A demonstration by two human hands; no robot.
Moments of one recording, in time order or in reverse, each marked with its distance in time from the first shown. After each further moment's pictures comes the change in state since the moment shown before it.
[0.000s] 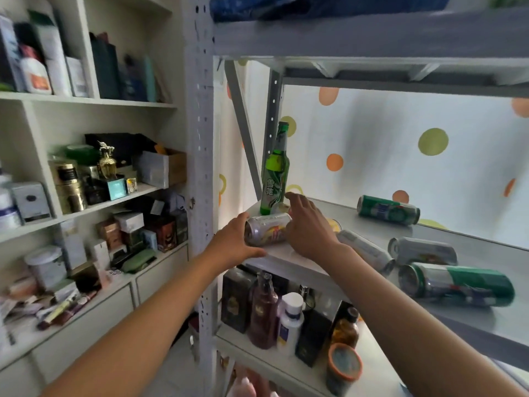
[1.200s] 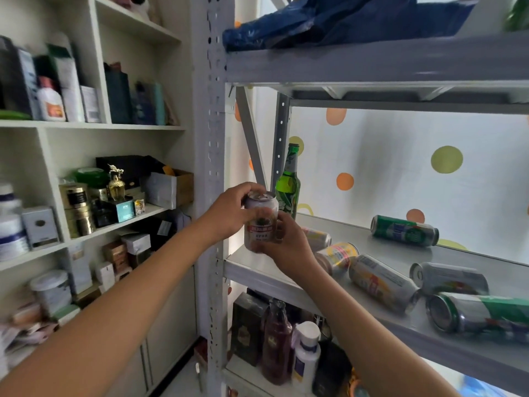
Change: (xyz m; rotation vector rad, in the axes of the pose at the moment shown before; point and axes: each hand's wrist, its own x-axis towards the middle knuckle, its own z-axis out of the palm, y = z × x) left_hand 0.044 0.028 -0.098 -0.367 0.029 0.228; right_hand 0.034 -0.039 0.043 0.862 0.107 0.098
